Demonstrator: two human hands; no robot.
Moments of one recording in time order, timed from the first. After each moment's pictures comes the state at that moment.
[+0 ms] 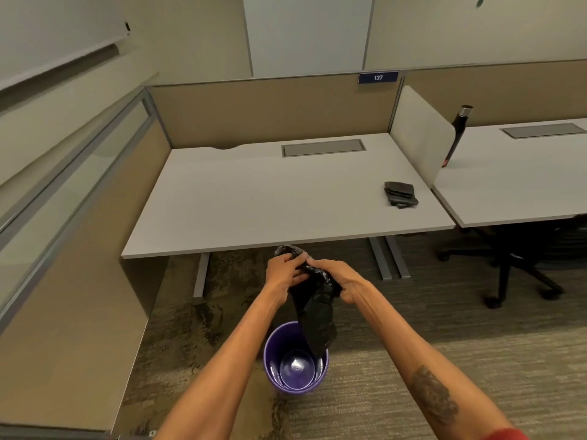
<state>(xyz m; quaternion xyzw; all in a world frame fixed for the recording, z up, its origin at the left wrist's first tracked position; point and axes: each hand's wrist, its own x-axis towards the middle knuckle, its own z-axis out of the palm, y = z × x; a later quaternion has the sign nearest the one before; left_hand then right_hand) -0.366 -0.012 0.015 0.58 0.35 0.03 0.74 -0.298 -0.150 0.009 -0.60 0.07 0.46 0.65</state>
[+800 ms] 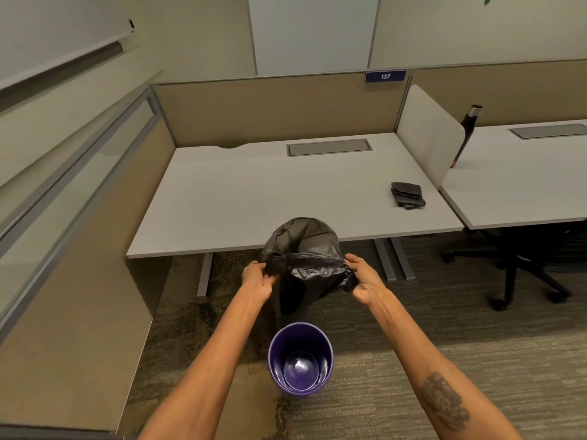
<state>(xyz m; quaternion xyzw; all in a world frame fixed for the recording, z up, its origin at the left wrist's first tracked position) -0.376 0.052 0.010 0.23 0.45 0.17 0.85 -0.283 -0.159 -0.002 -0.45 0.21 0.32 0.80</state>
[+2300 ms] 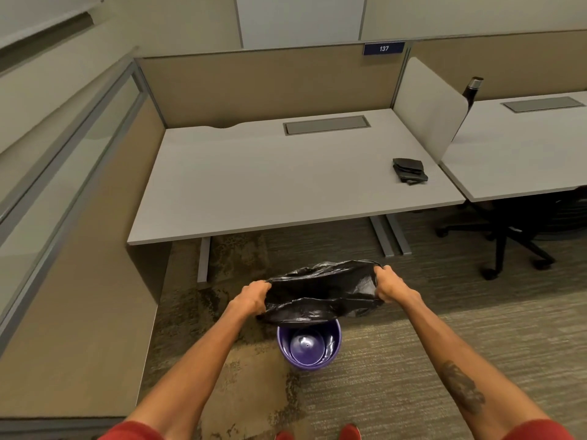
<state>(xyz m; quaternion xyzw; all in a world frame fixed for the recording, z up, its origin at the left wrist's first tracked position) -0.462 0.123 -0.064 0.95 0.12 -0.24 0.17 -0.327 -0.184 -0.047 -0.95 -0.09 0.28 0.13</state>
